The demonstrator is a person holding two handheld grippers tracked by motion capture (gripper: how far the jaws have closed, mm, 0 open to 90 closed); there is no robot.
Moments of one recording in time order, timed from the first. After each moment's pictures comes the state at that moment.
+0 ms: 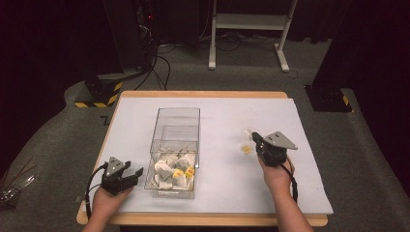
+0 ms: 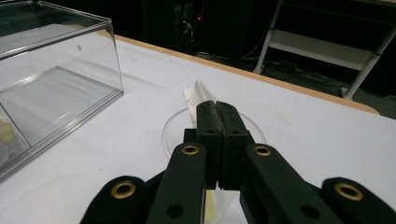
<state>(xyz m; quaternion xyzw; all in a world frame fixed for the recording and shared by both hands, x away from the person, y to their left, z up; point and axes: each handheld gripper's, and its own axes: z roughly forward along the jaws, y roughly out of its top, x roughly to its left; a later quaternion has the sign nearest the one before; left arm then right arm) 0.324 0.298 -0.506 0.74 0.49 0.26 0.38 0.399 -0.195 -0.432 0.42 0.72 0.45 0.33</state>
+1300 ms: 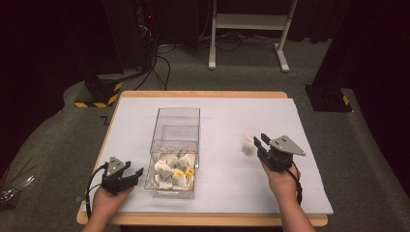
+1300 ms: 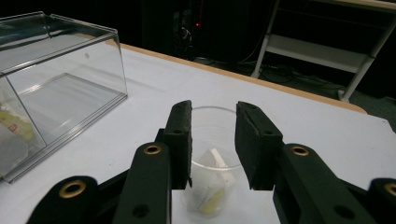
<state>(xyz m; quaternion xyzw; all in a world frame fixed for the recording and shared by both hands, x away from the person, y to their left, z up) 0.324 0.297 -0.506 0.74 0.49 0.26 0.38 0.378 -0.205 -0.422 0.42 0.71 0.46 0.33</state>
